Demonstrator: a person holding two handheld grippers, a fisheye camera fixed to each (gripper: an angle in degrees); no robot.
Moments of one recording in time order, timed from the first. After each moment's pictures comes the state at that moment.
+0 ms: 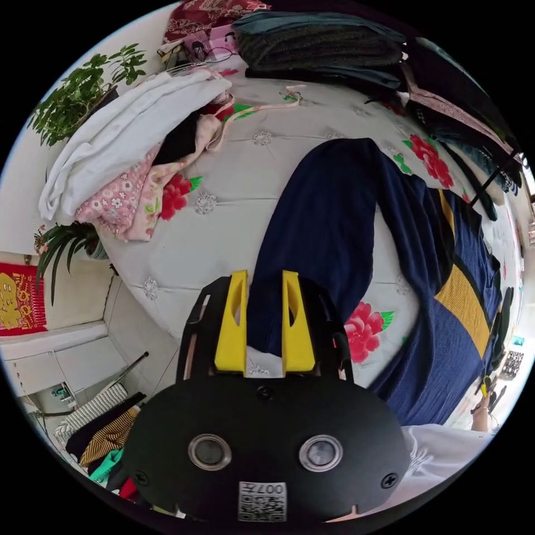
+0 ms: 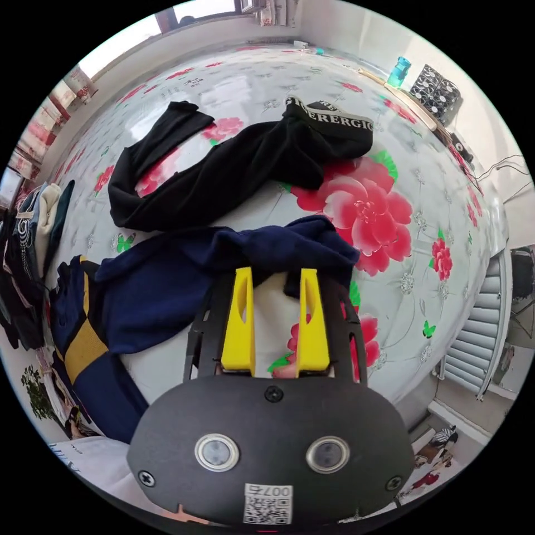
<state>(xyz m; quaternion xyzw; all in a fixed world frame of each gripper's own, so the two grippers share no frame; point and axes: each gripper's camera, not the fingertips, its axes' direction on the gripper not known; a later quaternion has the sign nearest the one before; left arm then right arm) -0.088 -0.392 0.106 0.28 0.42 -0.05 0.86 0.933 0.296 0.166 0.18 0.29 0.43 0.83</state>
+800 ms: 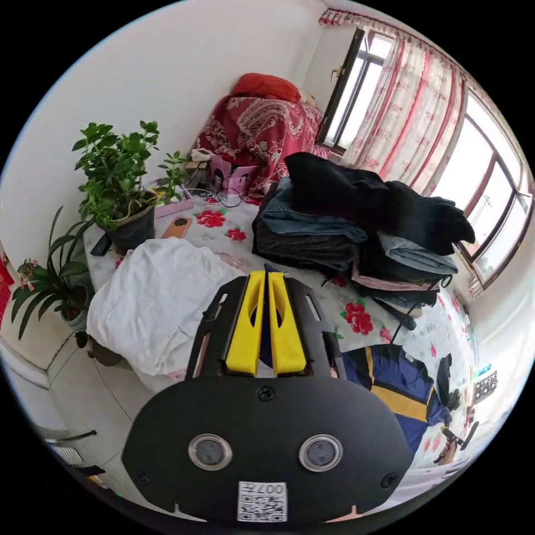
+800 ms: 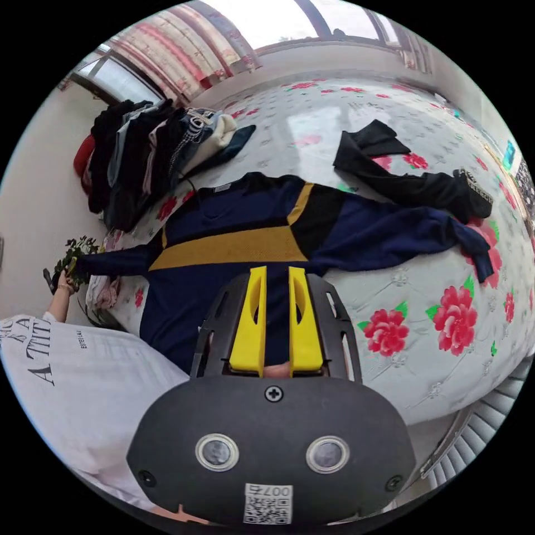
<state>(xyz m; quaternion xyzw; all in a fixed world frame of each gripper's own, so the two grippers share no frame) -0.362 -0.252 0.072 0.54 0.51 -0.16 0.64 0.644 0.282 0.225 0.22 0.15 0.16 0.95</state>
